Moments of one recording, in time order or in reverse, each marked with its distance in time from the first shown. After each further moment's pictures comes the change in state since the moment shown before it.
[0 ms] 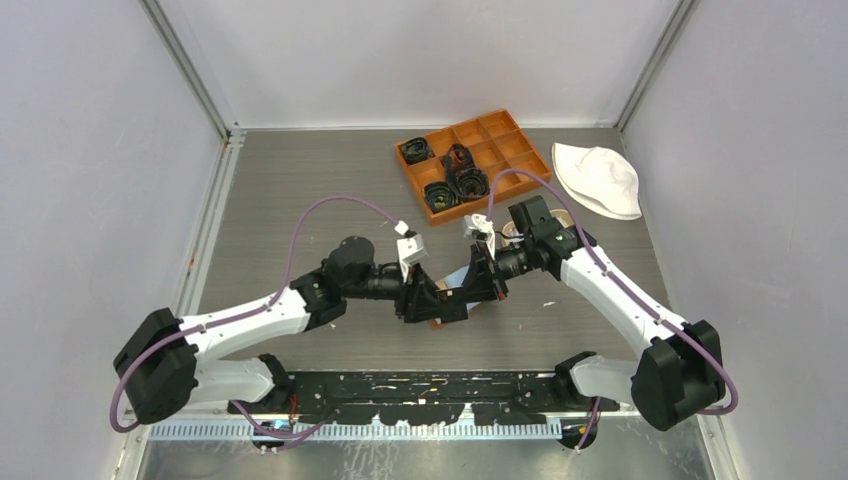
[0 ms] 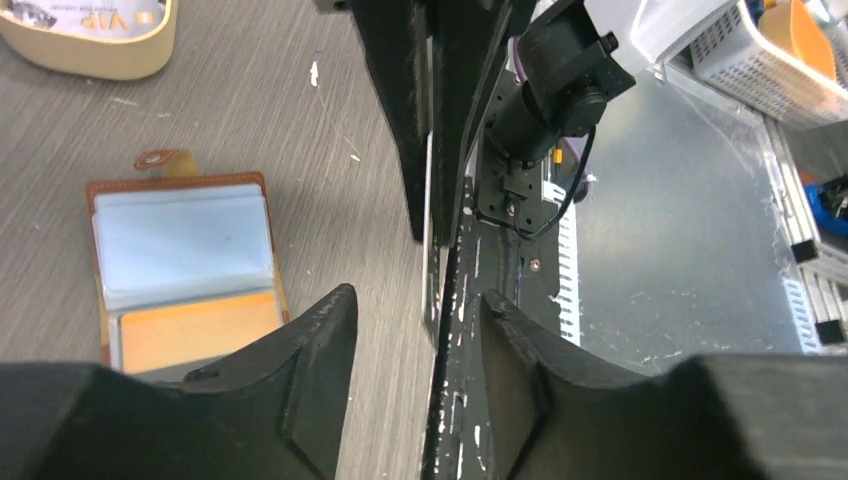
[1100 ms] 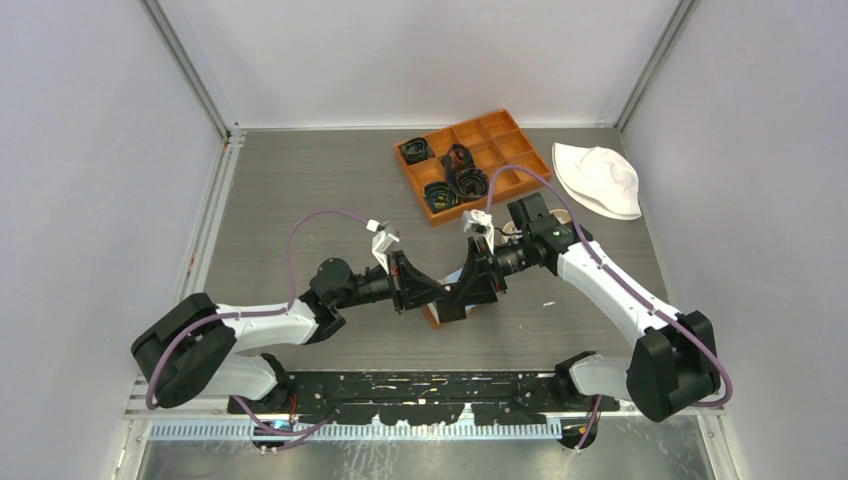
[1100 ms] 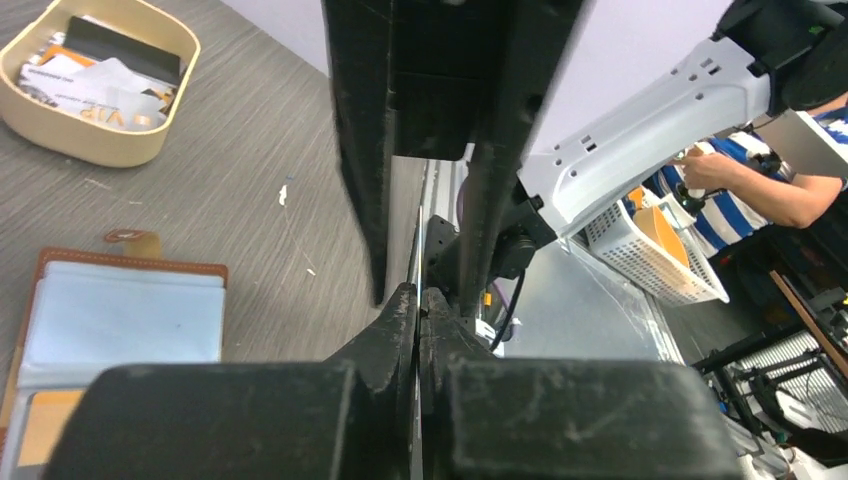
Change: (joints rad) left arm 0.029 0.097 -0.284 0.825 -0.097 -0.446; right arm -0.015 0.044 0.013 0.008 -0.058 0.060
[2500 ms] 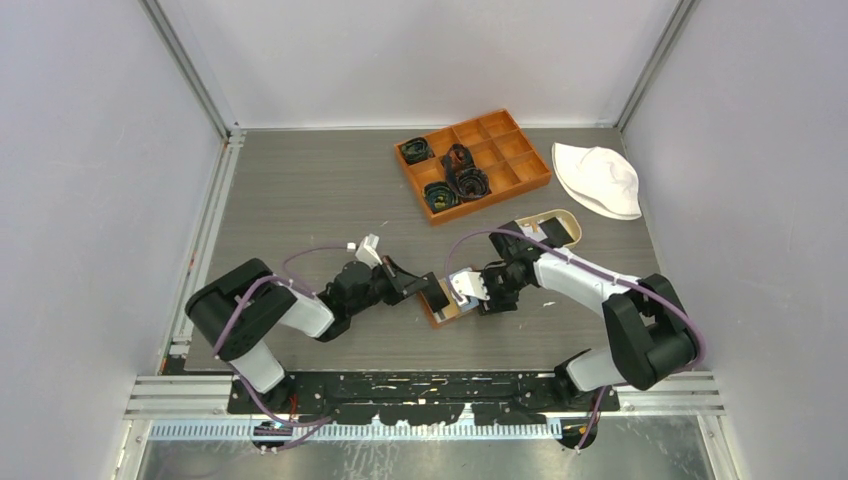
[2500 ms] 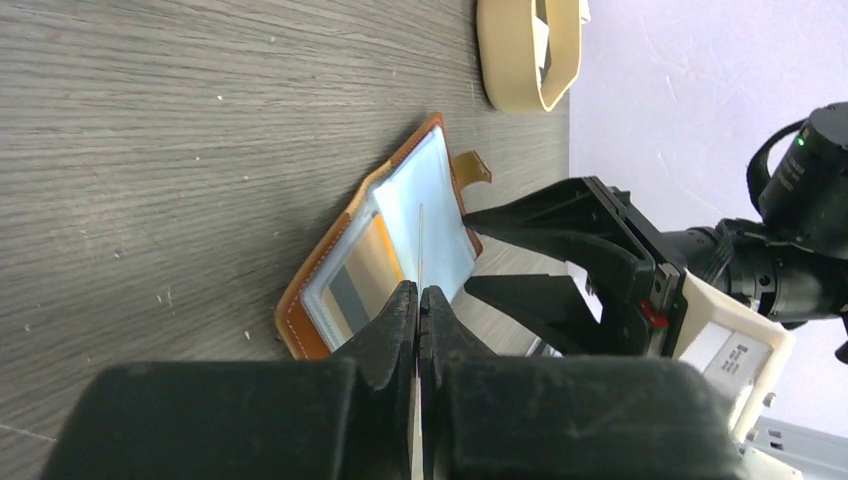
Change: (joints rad) left arm 0.076 0.303 -0.055 -0.108 -0.445 -0.498; right arm 0.071 0.154 -0.181 0.096 0.846 -0.833
